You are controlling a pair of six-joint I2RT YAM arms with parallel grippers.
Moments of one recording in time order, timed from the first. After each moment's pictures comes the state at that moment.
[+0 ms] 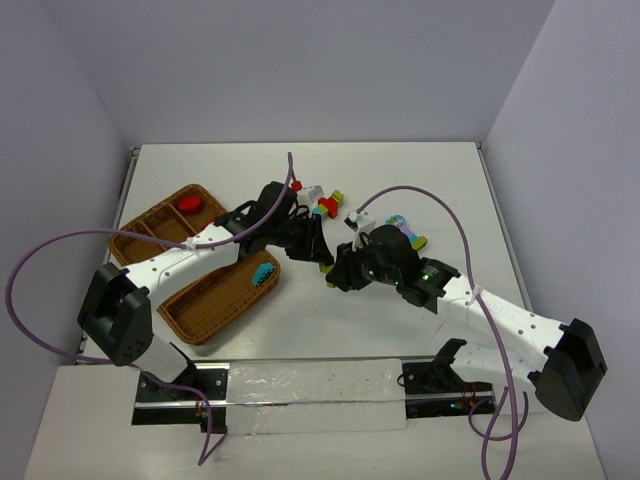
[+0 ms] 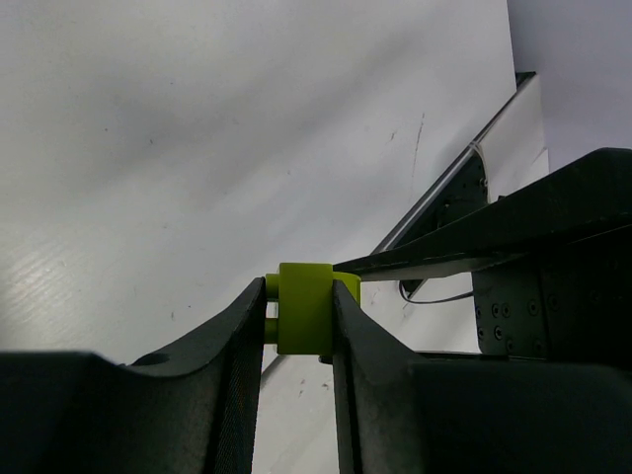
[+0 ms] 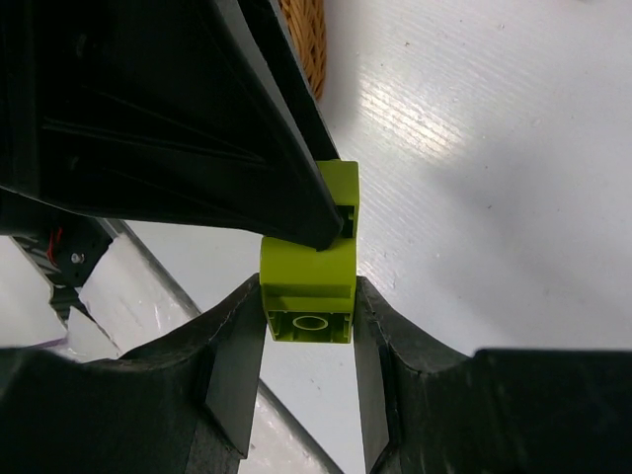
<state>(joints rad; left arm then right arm) -0.76 1.54 1.17 -0.38 0.43 -0.60 0.78 1.05 0.73 -0.22 -0.15 0.40</state>
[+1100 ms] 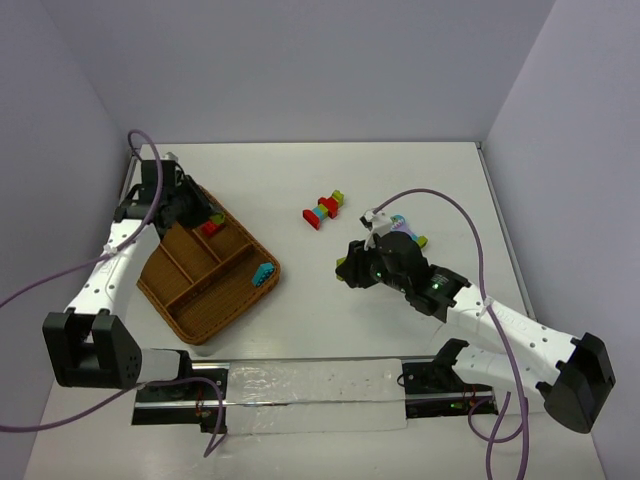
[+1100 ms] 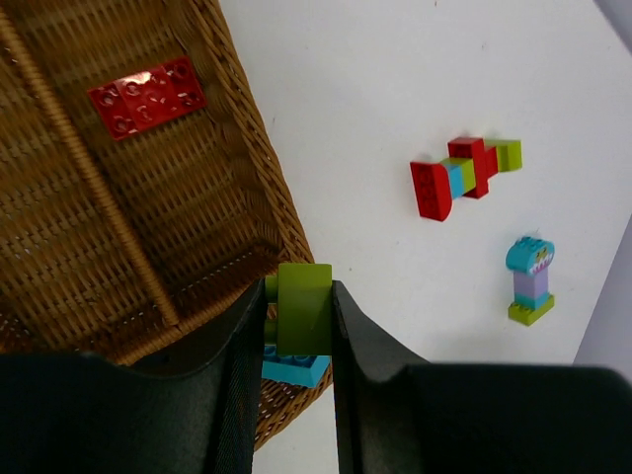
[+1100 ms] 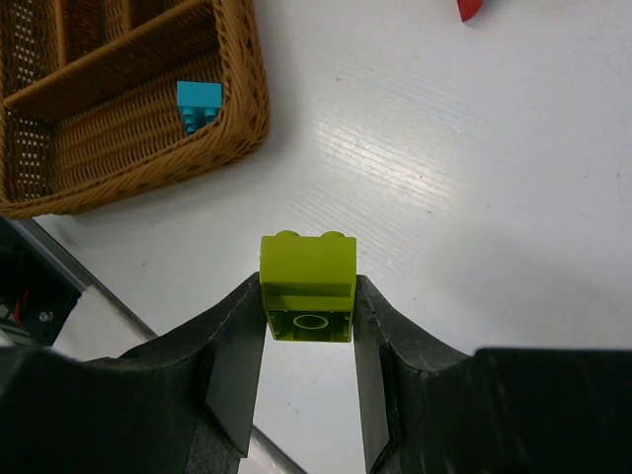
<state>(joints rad) -0.10 1.34 1.15 -0.59 0.13 -0.66 0.78 0.96 0.67 -0.21 0.02 0.44</state>
